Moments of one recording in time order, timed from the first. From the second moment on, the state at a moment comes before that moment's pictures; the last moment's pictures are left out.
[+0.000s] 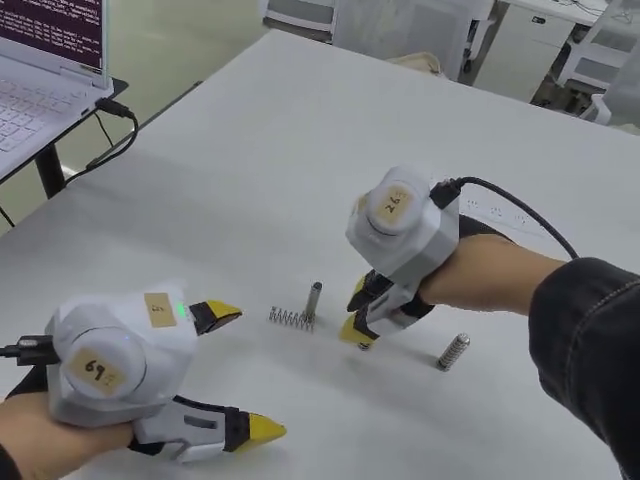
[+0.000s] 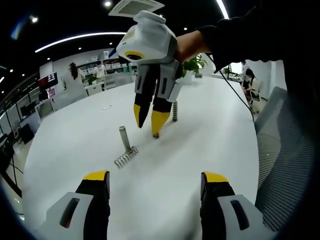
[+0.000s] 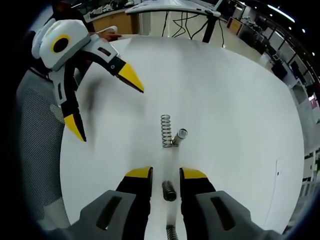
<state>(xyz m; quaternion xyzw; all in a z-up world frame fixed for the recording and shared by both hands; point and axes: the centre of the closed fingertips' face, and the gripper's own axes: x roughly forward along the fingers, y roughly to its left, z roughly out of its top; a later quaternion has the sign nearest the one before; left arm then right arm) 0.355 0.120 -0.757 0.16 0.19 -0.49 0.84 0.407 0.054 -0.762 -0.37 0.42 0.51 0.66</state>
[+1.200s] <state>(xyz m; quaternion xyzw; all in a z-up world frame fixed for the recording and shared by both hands) 0.397 0.108 -0.768 0.20 0.21 -0.51 0.81 0.357 0.034 -0.686 -0.24 0.32 0.47 0.79</state>
